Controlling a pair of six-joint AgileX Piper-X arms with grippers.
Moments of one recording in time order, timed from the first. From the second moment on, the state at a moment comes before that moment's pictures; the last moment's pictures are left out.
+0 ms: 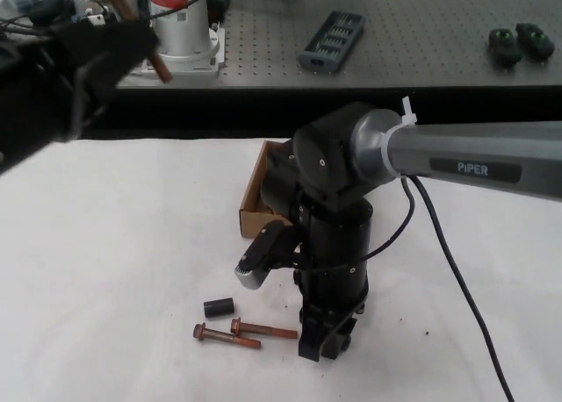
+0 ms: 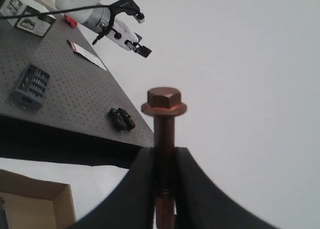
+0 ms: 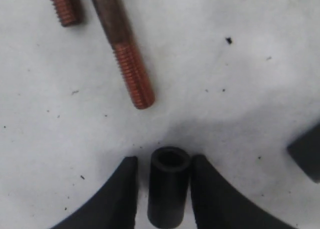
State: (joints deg) left arm -16.6 60.1 -35.2 -23.8 23.5 -44.9; right arm 46.1 121.3 -88.2 68.1 -0.9 -25.9
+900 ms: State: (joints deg) left arm -14.2 59.6 -31.4 -19.5 23.0 -44.1; right arm 38.8 103.6 -73.7 50.1 -18.0 -15.3
